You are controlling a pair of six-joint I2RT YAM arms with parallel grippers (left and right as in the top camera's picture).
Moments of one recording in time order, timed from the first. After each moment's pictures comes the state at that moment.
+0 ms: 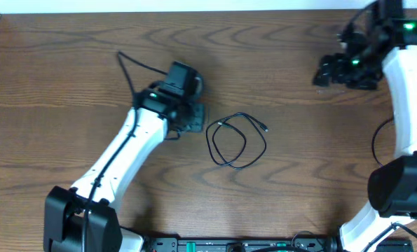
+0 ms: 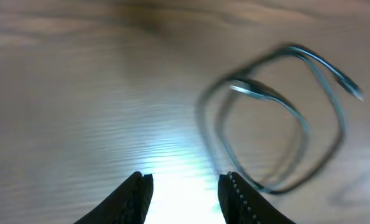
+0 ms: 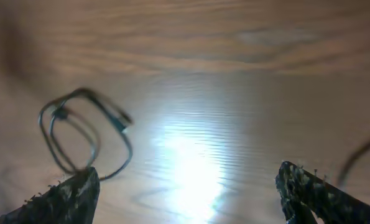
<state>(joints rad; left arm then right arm) -0.38 1.58 1.21 -0.86 0.11 -0.28 -0.03 1.87 1.87 -1.38 -0.23 0.01</state>
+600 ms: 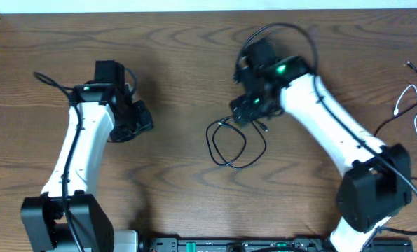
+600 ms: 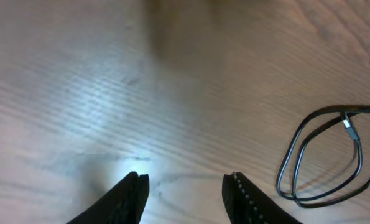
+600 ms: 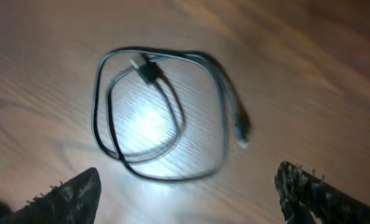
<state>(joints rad) 0.03 1.57 1.21 -1.07 0.18 -0.38 0.51 1.87 1.59 -1.07 -0.14 0.06</state>
